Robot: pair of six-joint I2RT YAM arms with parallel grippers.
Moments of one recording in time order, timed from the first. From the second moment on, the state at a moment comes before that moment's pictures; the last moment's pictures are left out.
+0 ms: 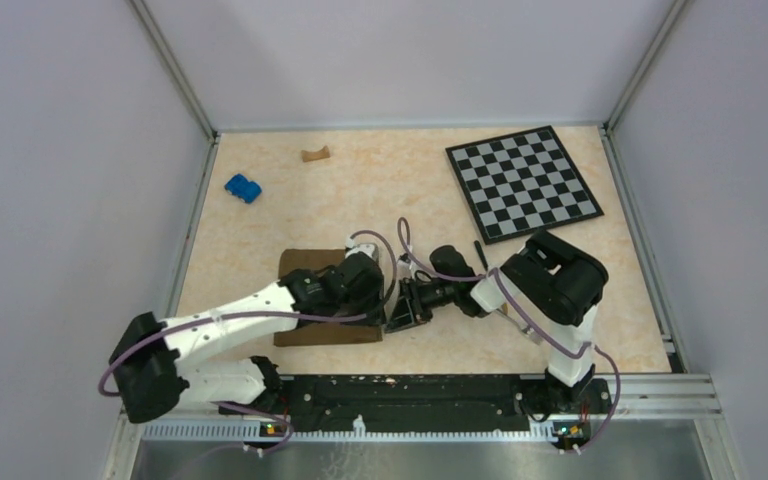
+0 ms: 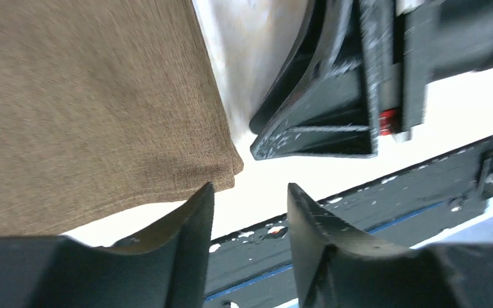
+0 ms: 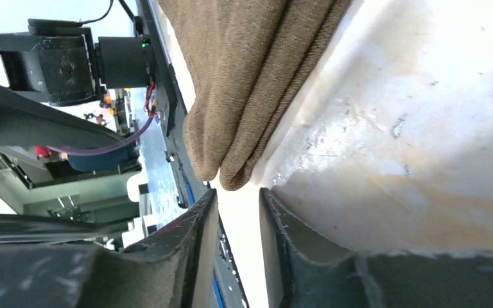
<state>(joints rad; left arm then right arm) -0.97 1.23 0.77 -0.60 -0.06 -0.83 0.78 1.92 0.62 0.66 -0.84 0.81</state>
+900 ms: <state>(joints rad) -0.53 1.00 0.81 -0.54 -0.21 -0.69 0.70 1.52 0.50 0.24 -0.37 0.67</state>
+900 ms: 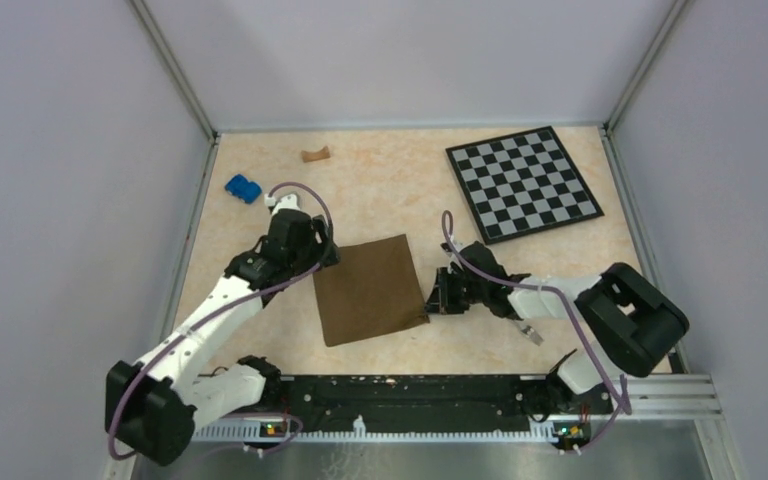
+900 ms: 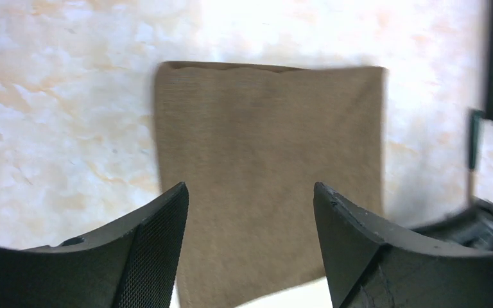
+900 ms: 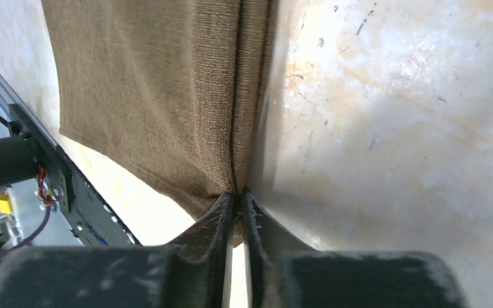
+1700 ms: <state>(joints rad) -0.02 1.57 0.78 -0.19 0.33 -0.60 0.50 1.98 1.09 0.20 -0.49 0.53</state>
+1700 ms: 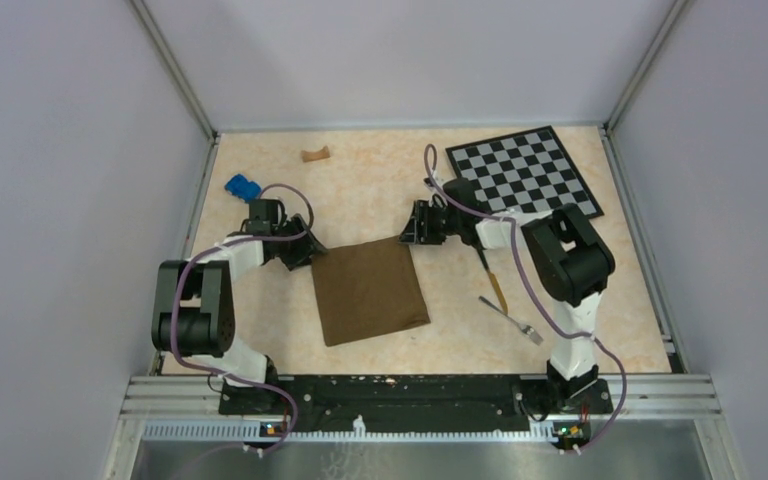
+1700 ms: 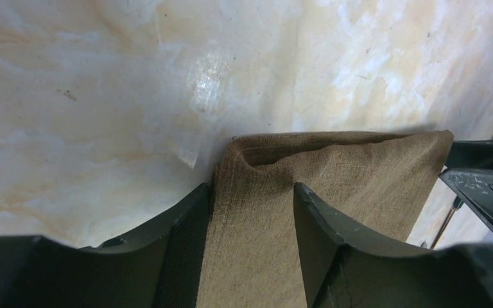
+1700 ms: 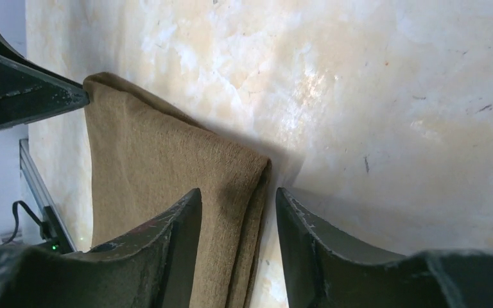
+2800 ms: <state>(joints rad) -0.04 1.48 0.68 -0.10 0.08 -0.67 0.48 2.05 1.15 0.22 -0.41 0.59</state>
